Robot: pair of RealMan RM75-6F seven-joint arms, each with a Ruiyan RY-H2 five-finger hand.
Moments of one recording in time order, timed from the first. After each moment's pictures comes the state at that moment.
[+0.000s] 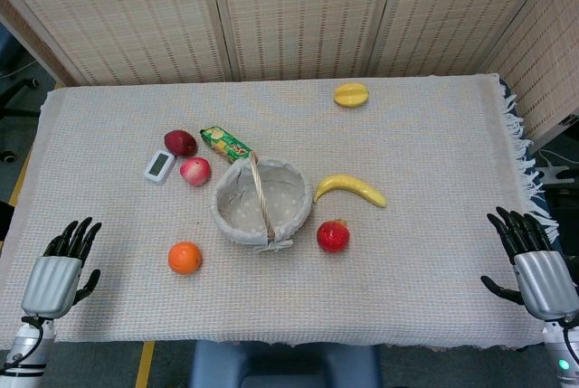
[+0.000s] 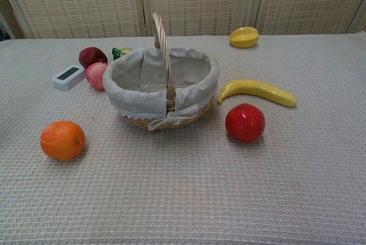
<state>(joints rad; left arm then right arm) -0.15 -1.25 -0.02 -1.56 1.52 1.46 0.29 0.07 -1.08 0.02 -1.59 -1.60 1.50 0.03</state>
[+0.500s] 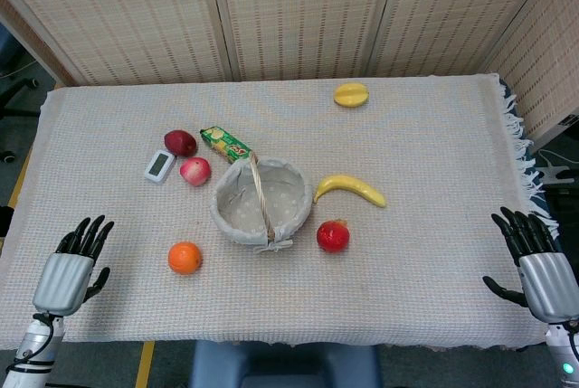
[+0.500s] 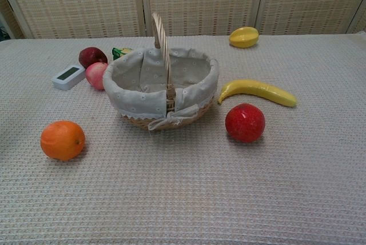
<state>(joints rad) -0.18 -1.27 -0.02 -1.54 1.56 1.44 0.31 0.06 -1.08 0.03 -1.59 -1.61 1.53 0.05</state>
